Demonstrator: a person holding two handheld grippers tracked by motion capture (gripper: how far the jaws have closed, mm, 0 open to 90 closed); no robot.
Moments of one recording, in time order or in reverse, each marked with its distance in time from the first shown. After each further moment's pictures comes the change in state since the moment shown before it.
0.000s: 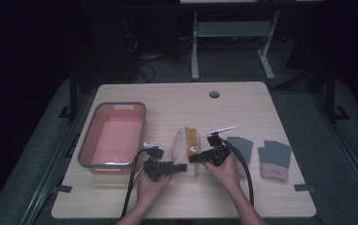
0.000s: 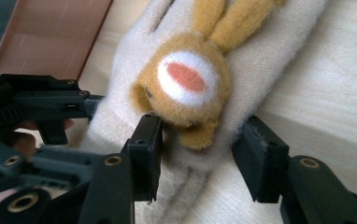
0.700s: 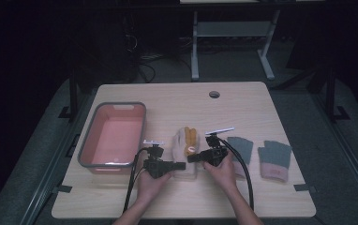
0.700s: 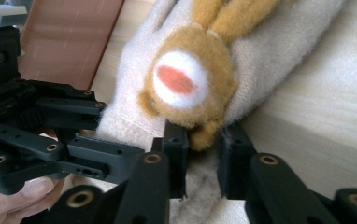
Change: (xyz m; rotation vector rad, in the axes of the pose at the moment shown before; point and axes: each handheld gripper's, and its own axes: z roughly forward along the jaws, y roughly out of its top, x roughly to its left) left arm 0.008 0.005 0.004 0.019 -0.043 -0.043; right arm -0.002 0.000 0.008 -0.007 0.063 0.046
